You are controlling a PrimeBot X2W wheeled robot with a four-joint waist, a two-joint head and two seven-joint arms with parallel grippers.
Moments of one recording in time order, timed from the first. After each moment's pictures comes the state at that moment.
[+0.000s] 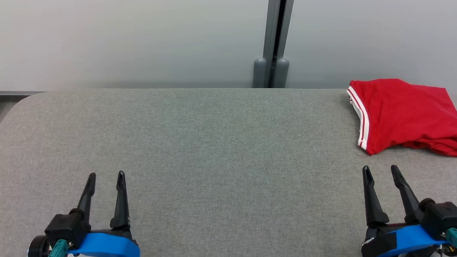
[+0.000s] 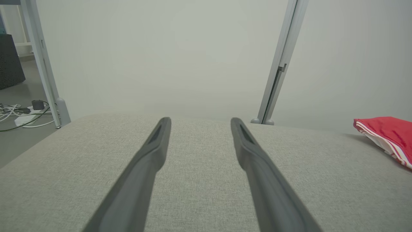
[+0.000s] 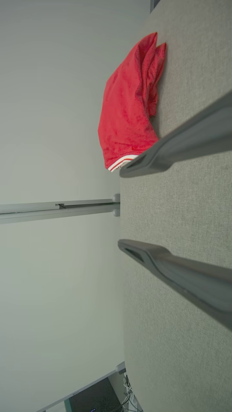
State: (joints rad) left arm -0.02 0.08 -0.04 0.23 -0.21 -0.05 -0.25; right arm -0.04 -0.05 -0.06 0.07 0.14 0.13 -0.12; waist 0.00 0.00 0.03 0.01
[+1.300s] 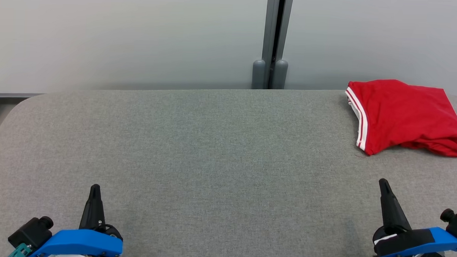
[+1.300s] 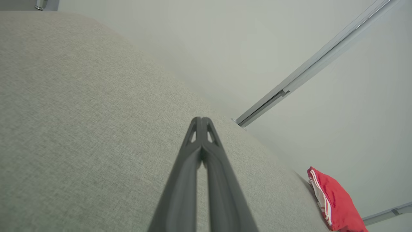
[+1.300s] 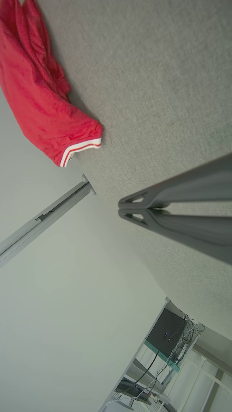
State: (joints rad) left arm -0.02 0.06 0.02 0.27 -0.77 -0.08 -0.10; right arm -0.04 -0.05 -0.08 0.17 0.73 0.13 -0.03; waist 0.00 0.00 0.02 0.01
